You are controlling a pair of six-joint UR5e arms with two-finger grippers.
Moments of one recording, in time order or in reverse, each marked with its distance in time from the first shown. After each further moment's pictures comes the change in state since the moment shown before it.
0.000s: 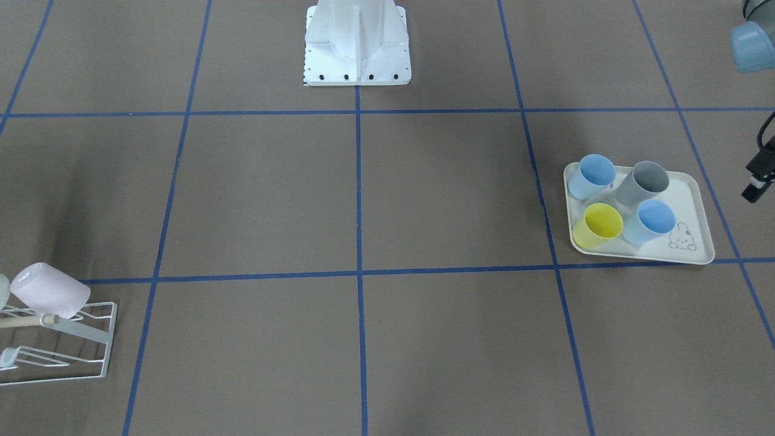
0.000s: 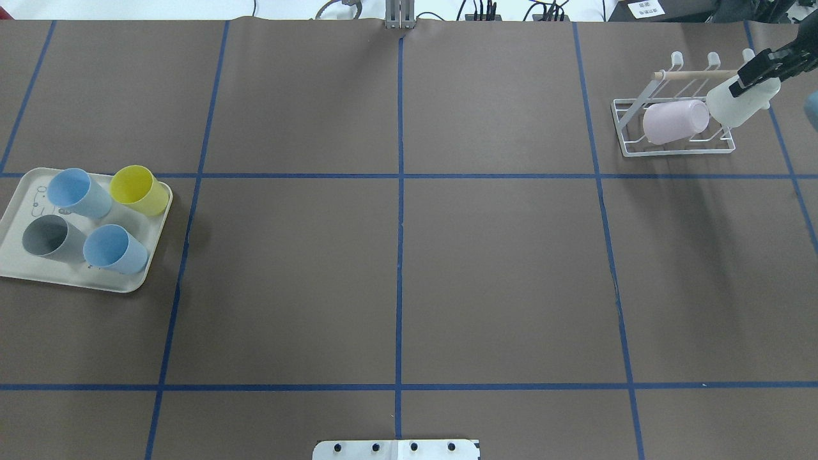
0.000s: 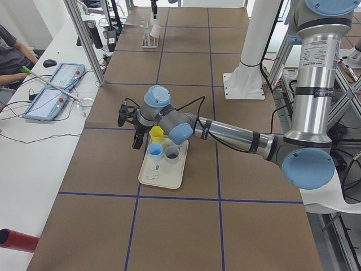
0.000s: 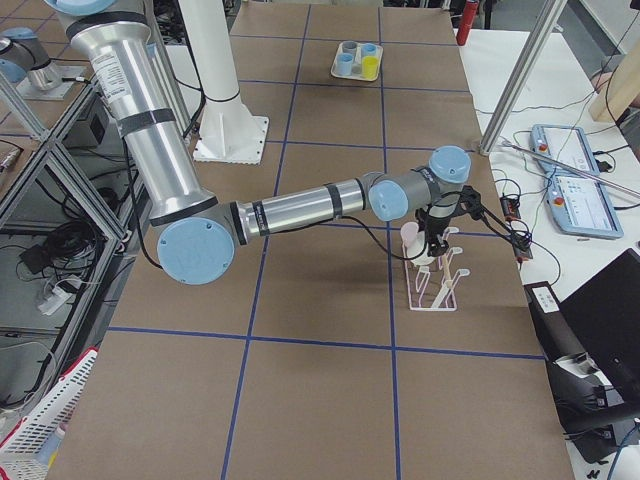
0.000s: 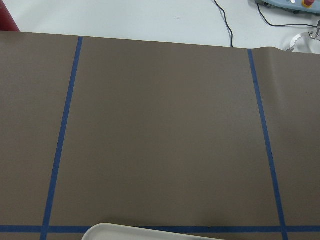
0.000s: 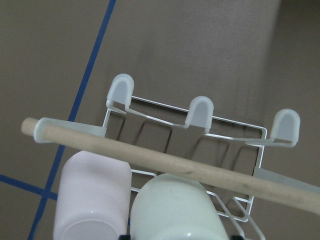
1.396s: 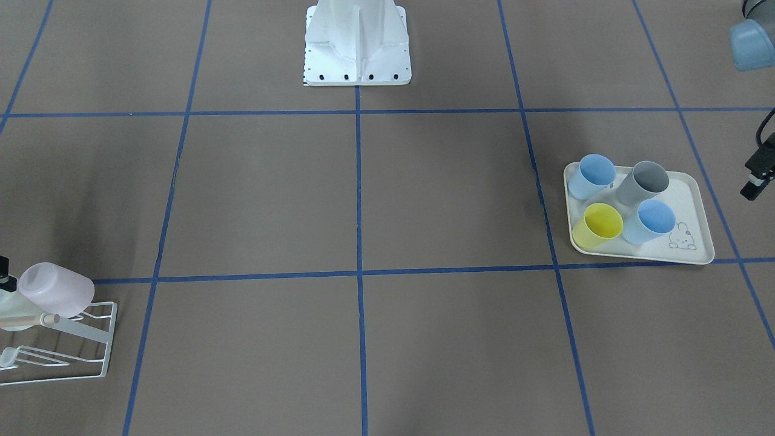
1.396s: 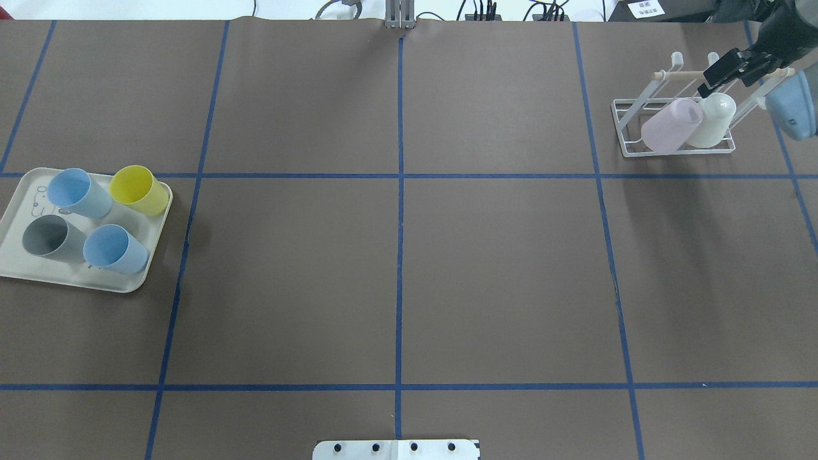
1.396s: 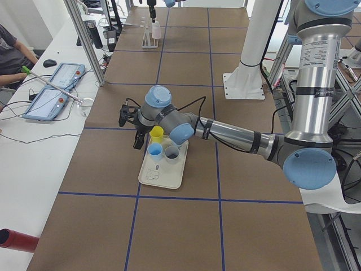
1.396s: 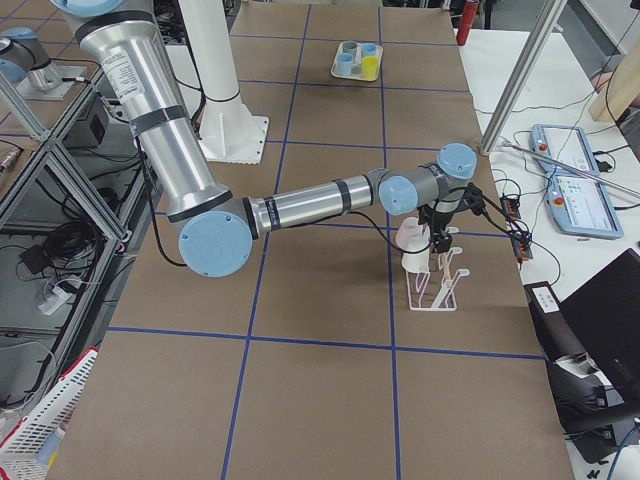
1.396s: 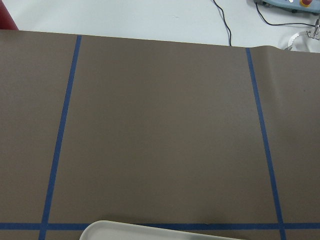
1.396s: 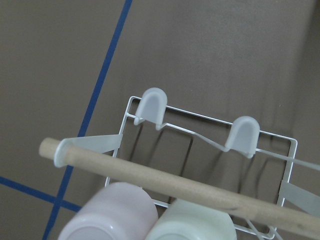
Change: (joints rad) left arm 0.002 0.007 -0.007 0.024 -0.001 0.000; right arm -0.035 0.053 -0.052 -0.006 0.008 0.000
